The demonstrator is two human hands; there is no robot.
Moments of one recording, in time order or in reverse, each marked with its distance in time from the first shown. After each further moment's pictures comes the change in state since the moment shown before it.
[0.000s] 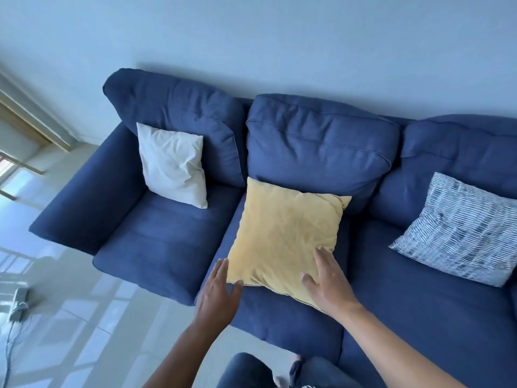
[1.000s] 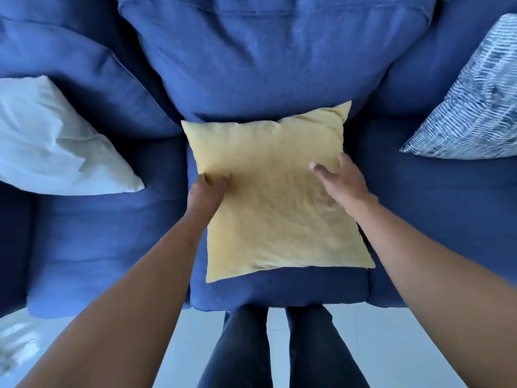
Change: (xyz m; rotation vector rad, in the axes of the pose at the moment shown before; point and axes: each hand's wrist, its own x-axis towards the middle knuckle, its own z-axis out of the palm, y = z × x) left_hand 0.350 0.044 0.058 -0.151 -0.293 -0.249; right_hand 0.230 0.040 -0.002 0.443 0.214 0.653
